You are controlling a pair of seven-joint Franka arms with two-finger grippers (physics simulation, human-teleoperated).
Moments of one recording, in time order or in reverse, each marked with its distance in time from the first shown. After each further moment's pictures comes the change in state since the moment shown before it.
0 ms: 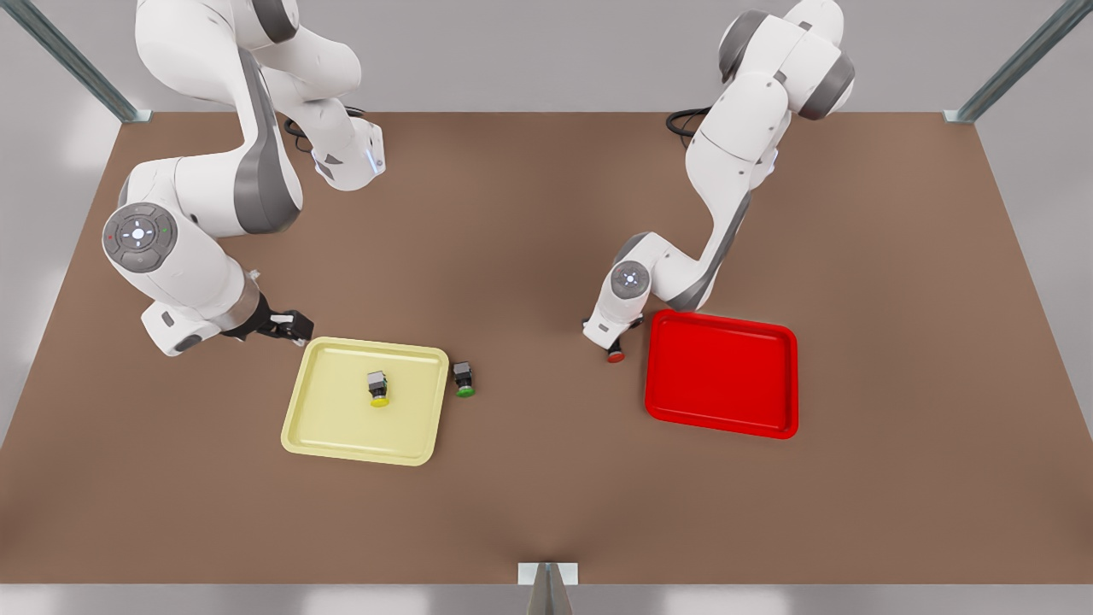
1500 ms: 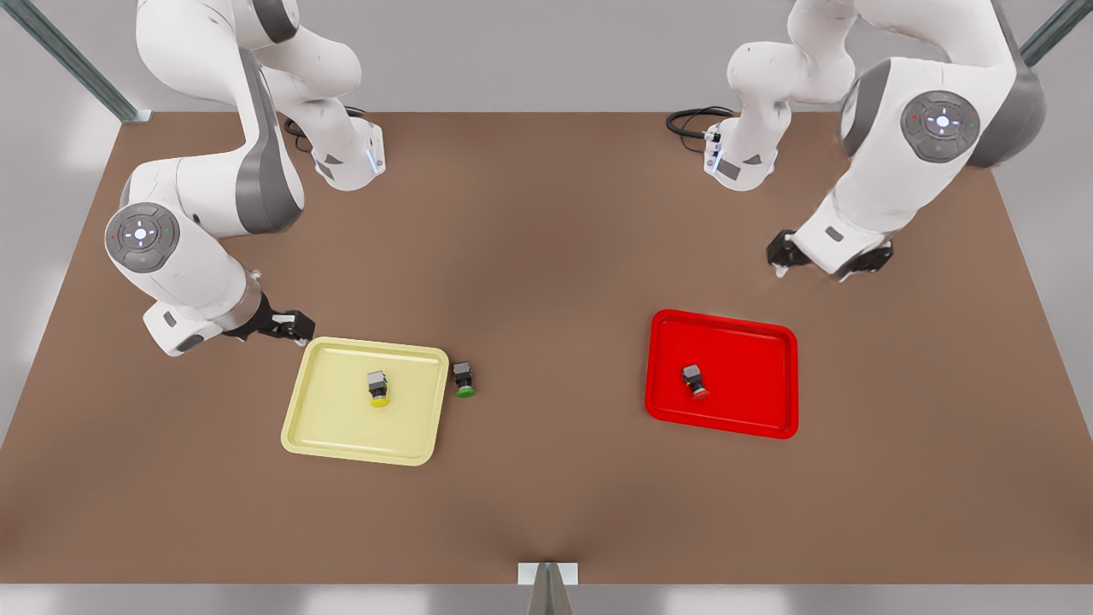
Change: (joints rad) left arm 0.374 -0.569 0.071 0.495 0.028 -1.038 0.773; right arm 0.002 0.000 0.000 -0.002 0.000 0.001 0.001
